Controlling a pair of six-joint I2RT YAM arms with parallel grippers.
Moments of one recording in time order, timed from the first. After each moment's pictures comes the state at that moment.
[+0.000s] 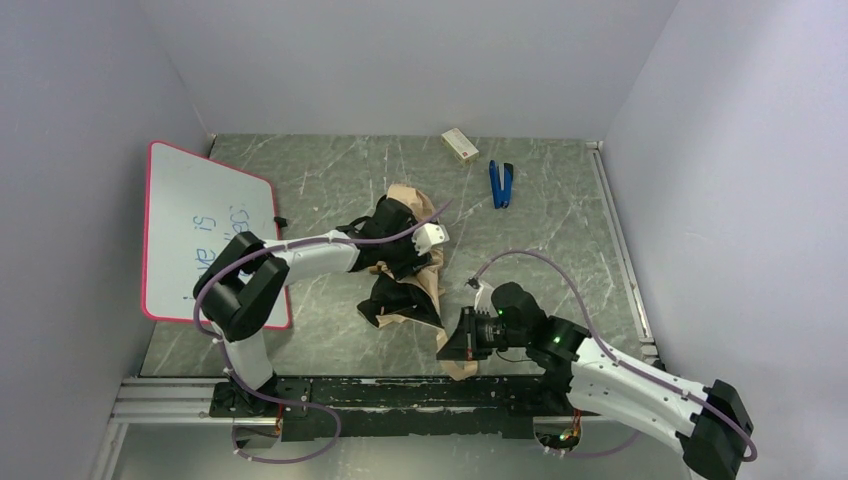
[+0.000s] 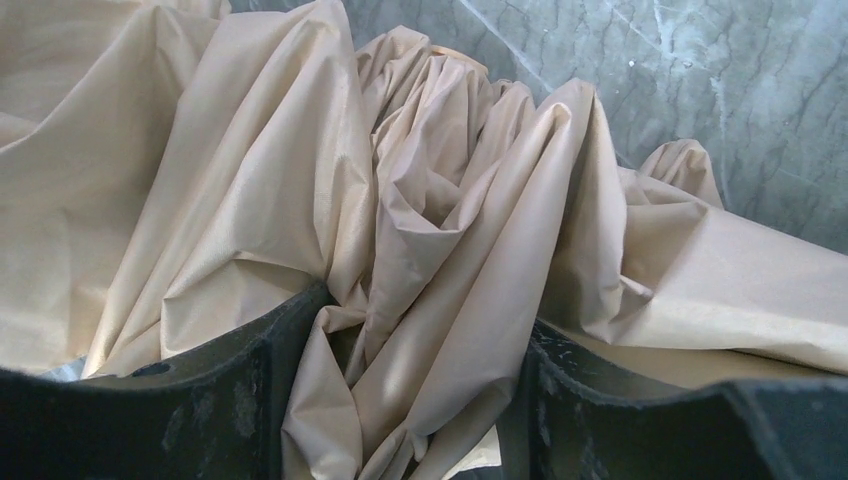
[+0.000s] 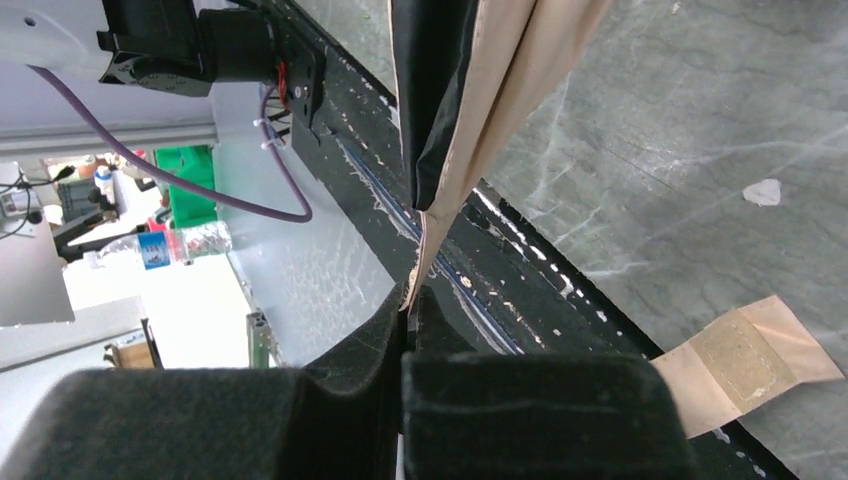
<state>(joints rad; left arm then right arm) -0.74 1.79 1.07 -0.10 0.16 0.47 0.89 0.71 0.32 -0.22 -0.45 0.90</state>
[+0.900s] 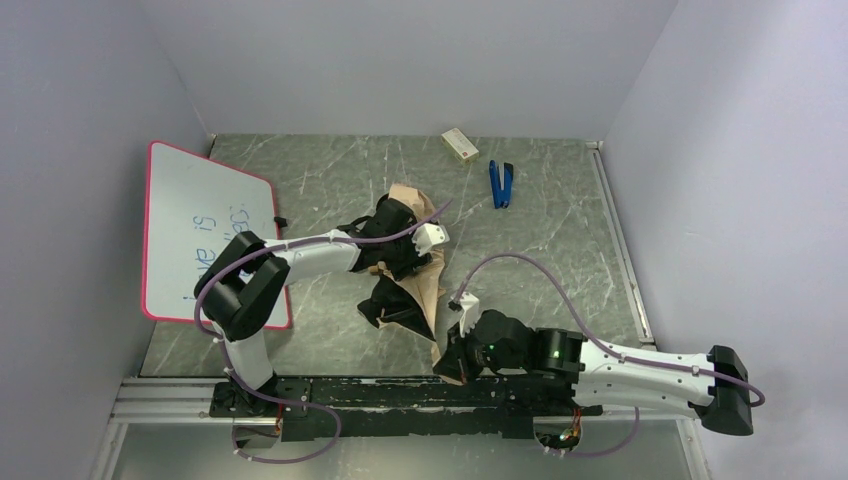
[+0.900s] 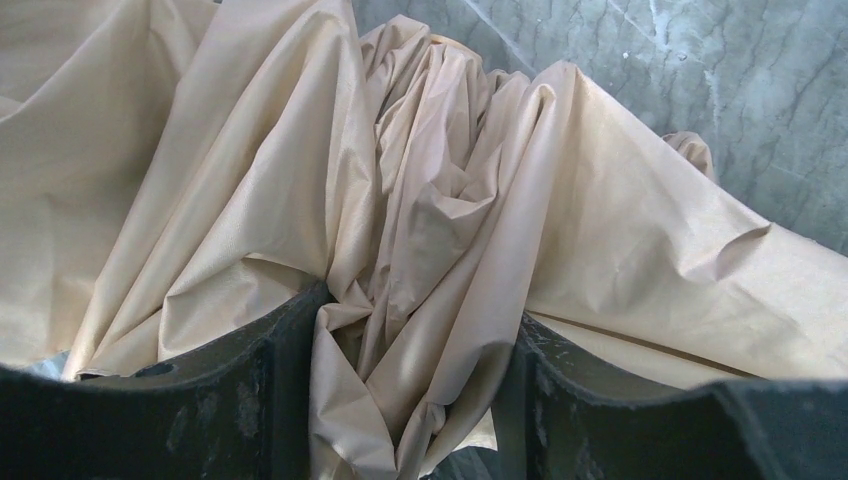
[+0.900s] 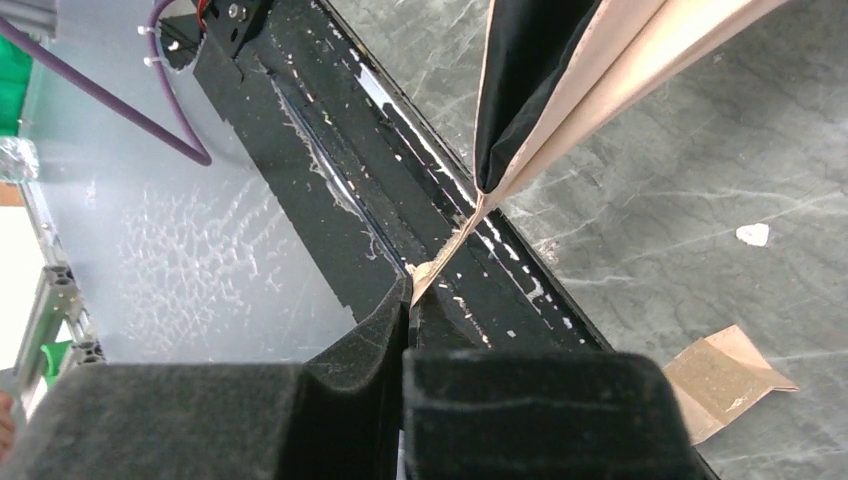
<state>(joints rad) -0.74 1.80 1.08 -0.13 0.15 0.45 1.28 0.69 0.37 -0.29 -0.05 0.73</state>
